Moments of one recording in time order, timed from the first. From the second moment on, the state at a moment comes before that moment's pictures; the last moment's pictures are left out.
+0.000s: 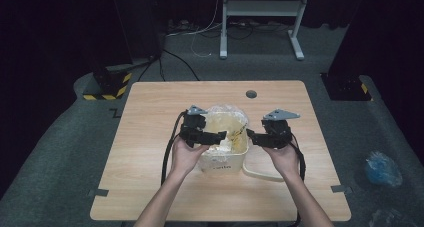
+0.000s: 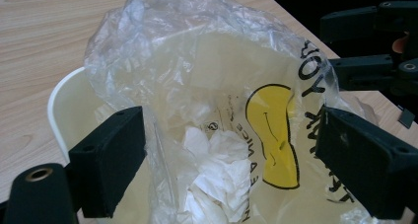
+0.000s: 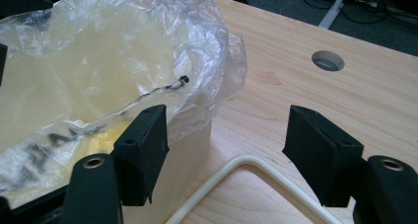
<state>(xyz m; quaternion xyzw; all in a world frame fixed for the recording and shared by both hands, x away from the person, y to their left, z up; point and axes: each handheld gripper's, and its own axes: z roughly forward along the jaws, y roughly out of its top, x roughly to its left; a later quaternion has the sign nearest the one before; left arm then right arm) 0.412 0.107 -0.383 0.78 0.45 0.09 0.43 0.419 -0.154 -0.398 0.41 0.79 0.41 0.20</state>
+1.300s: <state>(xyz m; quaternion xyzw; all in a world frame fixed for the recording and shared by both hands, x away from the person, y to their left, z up) 0.419 0.056 -0.388 0.82 0.44 0.08 0.37 0.421 -0.152 -0.394 0.41 0.79 0.41 0.21</state>
